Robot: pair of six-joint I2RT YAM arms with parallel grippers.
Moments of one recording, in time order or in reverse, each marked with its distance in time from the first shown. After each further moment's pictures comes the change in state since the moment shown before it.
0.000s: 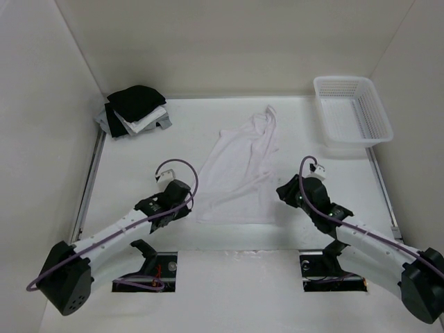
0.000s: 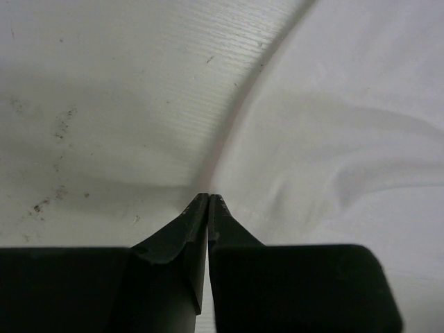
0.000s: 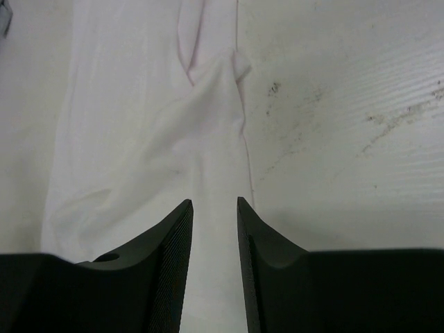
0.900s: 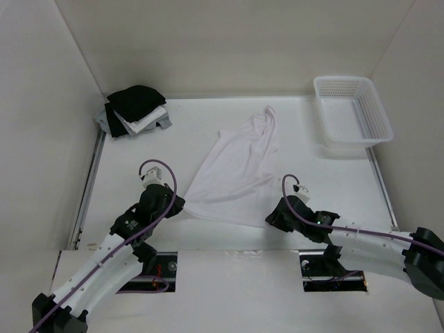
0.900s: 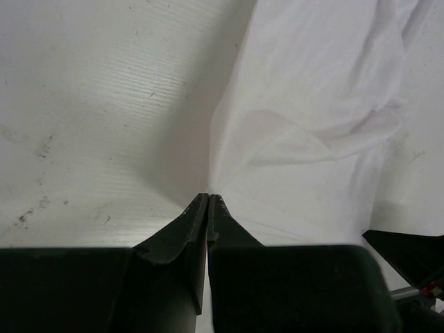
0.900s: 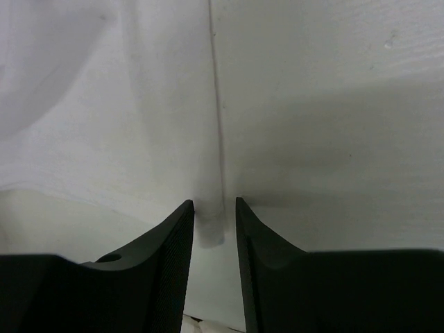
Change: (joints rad) left arm 0.120 -0.438 -0.051 -0.027 0.140 0.068; right arm 0.342 0.079 -0.021 -0.228 0.034 0.341
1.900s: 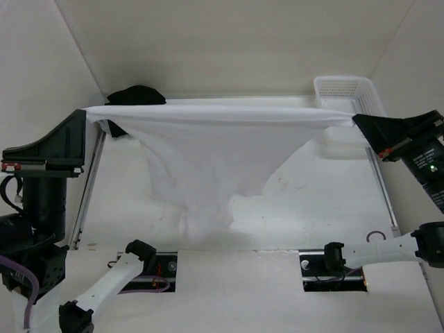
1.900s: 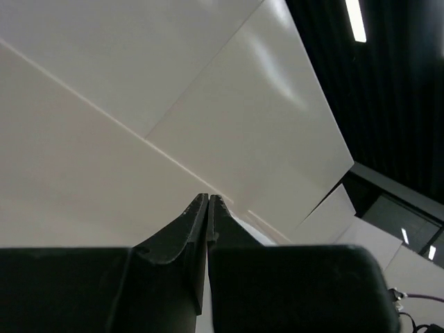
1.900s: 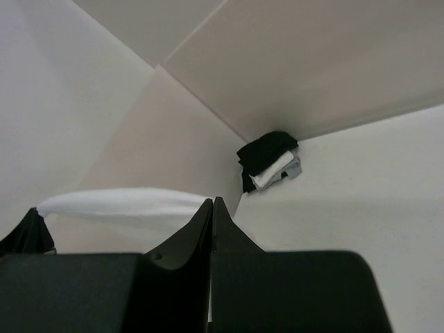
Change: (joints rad) left arm 0.073 0.051 1.116 0.225 -0.060 0.122; right arm 0.513 -0.096 1.556 -0.521 0.736 -0.639
